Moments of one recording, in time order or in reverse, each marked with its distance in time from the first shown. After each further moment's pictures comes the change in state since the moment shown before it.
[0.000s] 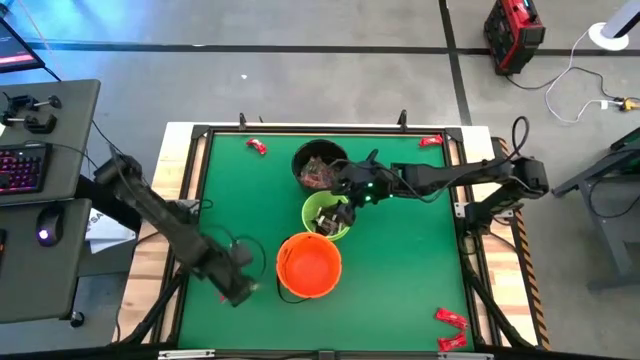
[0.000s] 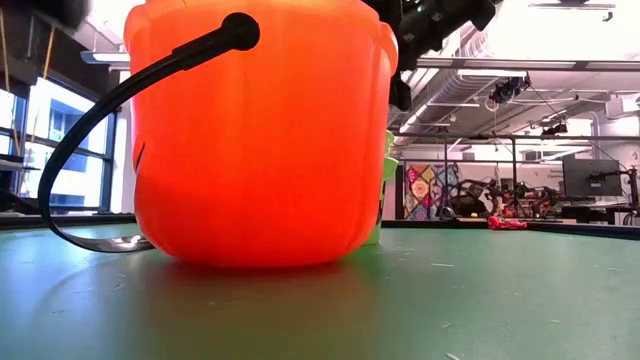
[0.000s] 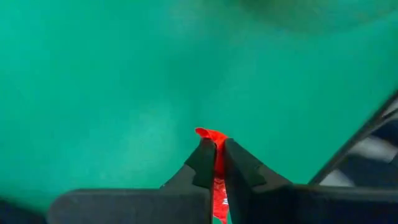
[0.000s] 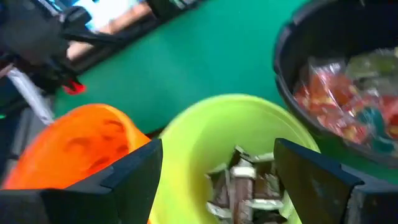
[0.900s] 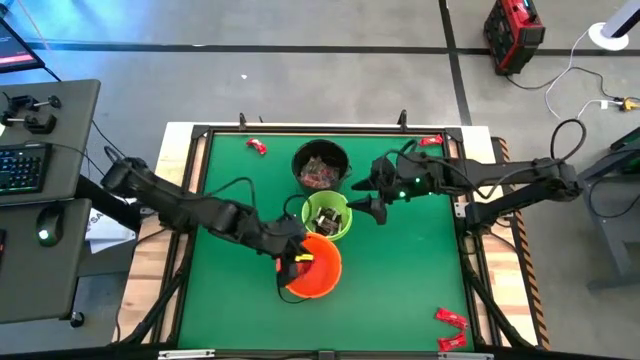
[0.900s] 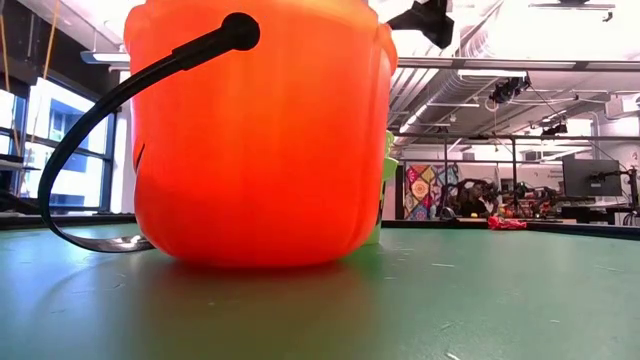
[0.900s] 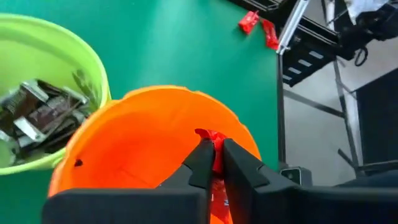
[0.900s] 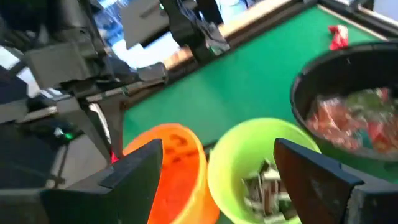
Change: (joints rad) left arm 0.342 0.073 0.253 0.475 -0.142 0.758; right arm 0.066 -0.308 0.000 -0.120 0.040 0.052
